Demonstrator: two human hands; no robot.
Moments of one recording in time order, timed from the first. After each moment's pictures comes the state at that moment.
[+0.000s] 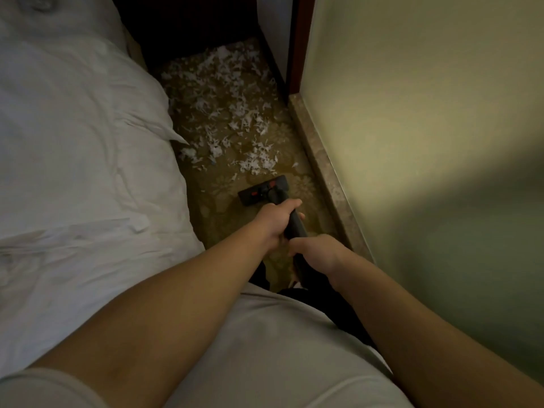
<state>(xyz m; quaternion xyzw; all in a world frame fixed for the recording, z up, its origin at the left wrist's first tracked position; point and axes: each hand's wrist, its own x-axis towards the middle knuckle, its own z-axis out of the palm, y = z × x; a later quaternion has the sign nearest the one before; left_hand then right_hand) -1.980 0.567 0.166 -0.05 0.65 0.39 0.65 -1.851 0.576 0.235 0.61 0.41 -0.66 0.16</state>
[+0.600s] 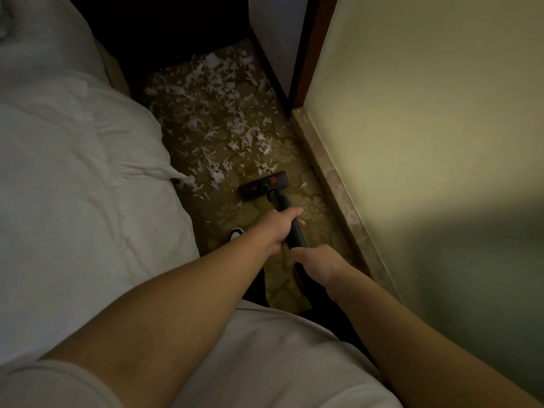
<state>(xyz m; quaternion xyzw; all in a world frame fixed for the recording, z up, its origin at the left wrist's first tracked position) -2.166 0.691 0.132 -0.04 0.65 0.33 0.68 -2.047 0.684 0.205 0.67 0.36 -0.63 0.16</state>
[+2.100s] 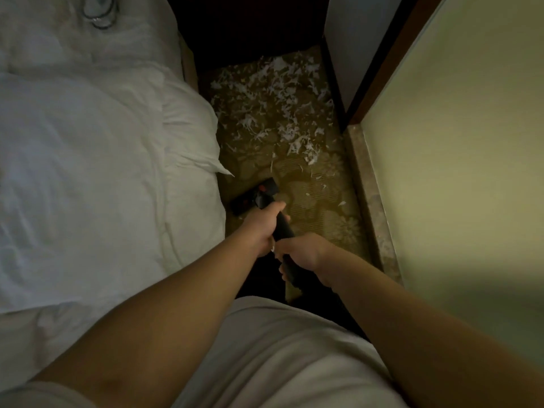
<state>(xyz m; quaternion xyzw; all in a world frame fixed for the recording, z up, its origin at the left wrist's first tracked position) -2.248 0.687 0.143 -0.20 0.69 0.41 0.57 -2.131 0.733 0.204 0.53 0.43 -0.68 0.28</state>
